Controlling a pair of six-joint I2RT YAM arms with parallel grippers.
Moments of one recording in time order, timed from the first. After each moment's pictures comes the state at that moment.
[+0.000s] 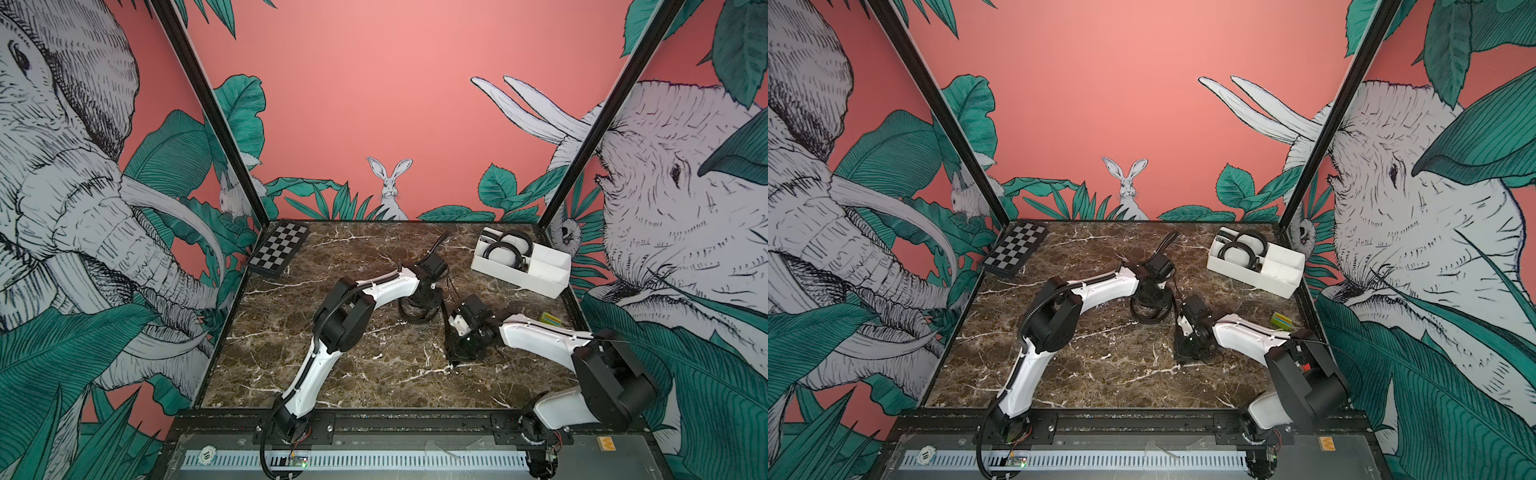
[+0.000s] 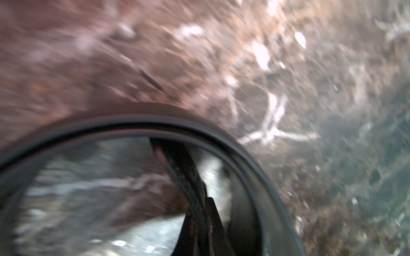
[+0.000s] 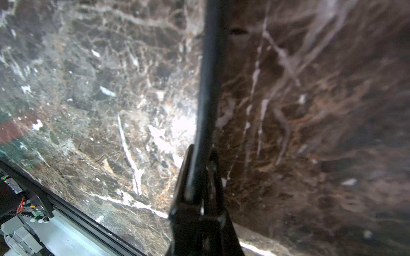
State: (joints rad) left arm -0.81 2.28 1.79 -0.71 0.08 -0.51; right arm 0.59 1.43 0.65 -0.57 -0.36 0.51
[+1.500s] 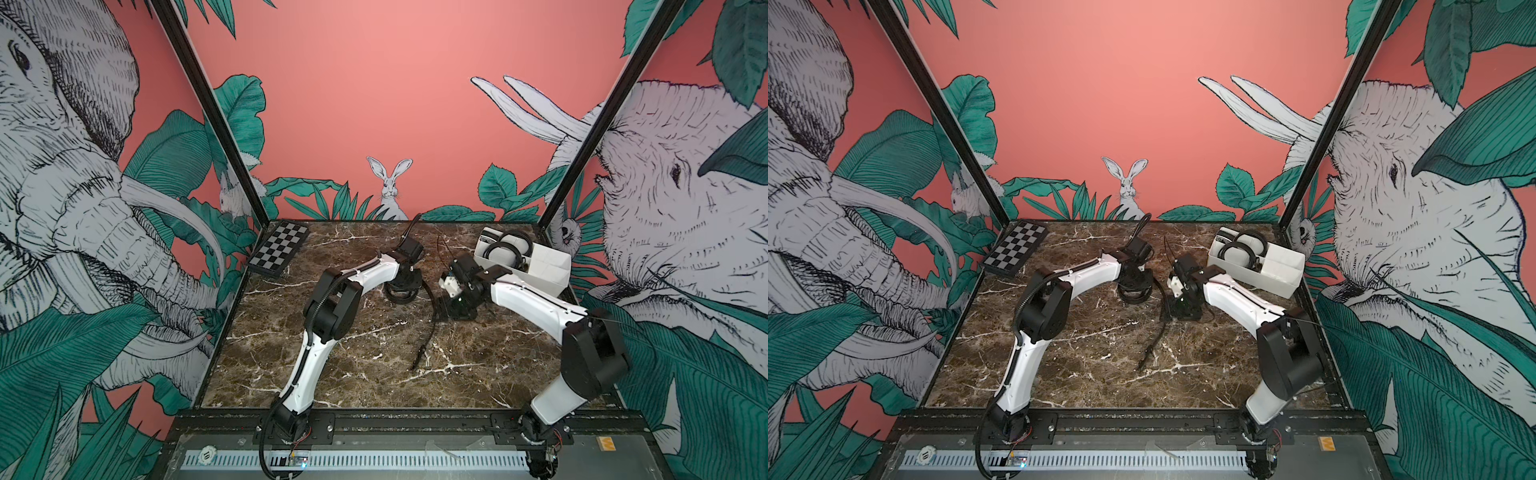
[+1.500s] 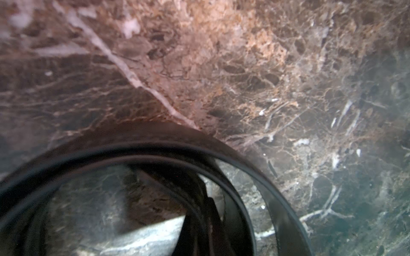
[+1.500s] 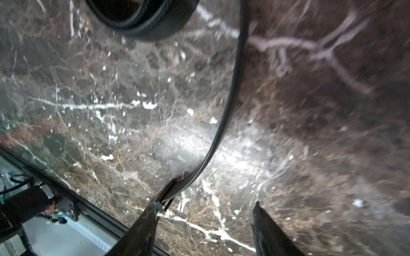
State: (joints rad) left arm -0.66 2.29 1.80 -0.67 0.09 -0.58; right arm 0.50 1.68 1.23 -0.86 -0.30 0.29
